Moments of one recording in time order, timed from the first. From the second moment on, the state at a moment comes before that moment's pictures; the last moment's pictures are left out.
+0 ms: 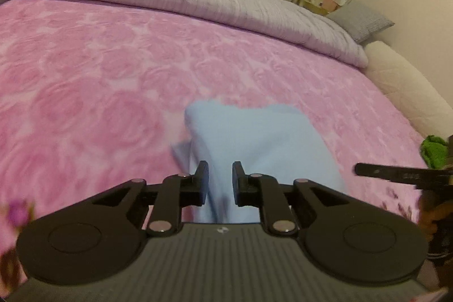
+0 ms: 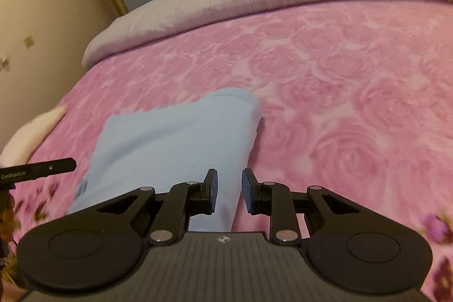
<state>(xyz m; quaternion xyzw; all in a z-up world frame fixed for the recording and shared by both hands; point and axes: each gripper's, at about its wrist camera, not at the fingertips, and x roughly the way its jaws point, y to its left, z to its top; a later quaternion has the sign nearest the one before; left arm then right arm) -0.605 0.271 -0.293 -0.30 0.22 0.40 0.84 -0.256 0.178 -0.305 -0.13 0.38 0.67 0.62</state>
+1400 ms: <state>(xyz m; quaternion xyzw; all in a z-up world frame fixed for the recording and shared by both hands) -0.592 0.048 -0.241 -0.26 0.31 0.48 0.78 -0.349 0.025 -0.254 -0.19 0.41 0.59 0.67</state>
